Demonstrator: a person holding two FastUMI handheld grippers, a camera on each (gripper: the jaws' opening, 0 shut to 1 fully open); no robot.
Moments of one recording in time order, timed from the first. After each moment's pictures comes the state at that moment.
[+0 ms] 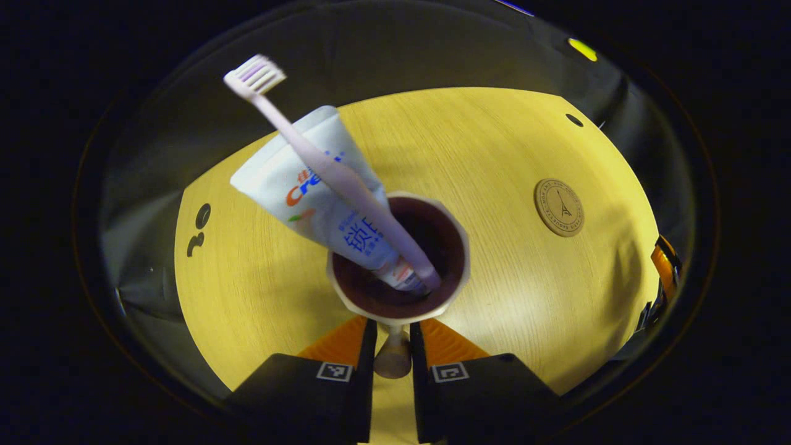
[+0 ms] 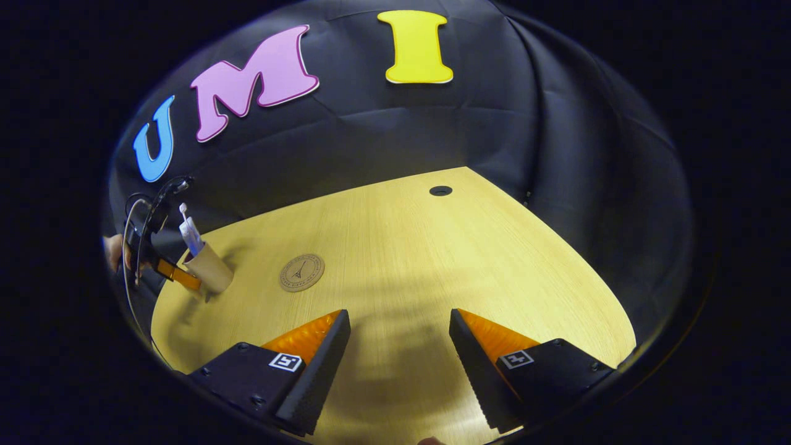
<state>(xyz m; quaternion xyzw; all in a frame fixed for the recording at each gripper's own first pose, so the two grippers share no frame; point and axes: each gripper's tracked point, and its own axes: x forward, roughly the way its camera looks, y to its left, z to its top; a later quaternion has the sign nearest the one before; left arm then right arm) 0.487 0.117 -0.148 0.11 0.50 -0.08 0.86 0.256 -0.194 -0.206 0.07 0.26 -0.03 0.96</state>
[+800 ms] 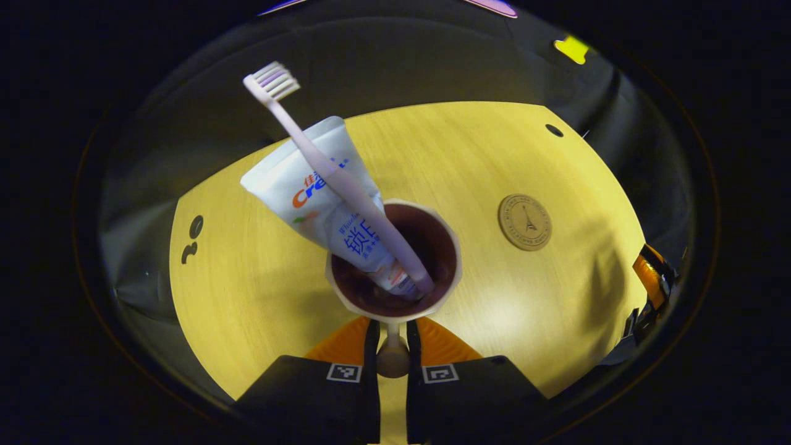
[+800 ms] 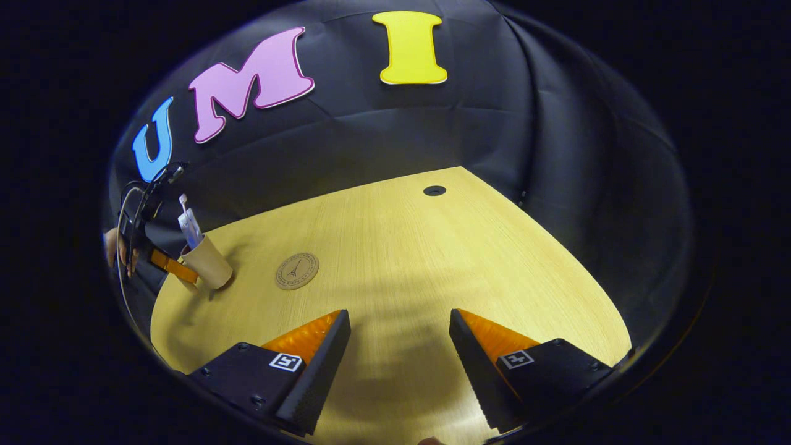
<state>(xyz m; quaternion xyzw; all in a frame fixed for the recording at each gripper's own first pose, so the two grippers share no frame) 0.486 0.088 -0.115 0.11 0.47 -0.11 0.87 0.247 -0.214 -0.201 0.07 0.26 -0.05 0.96</state>
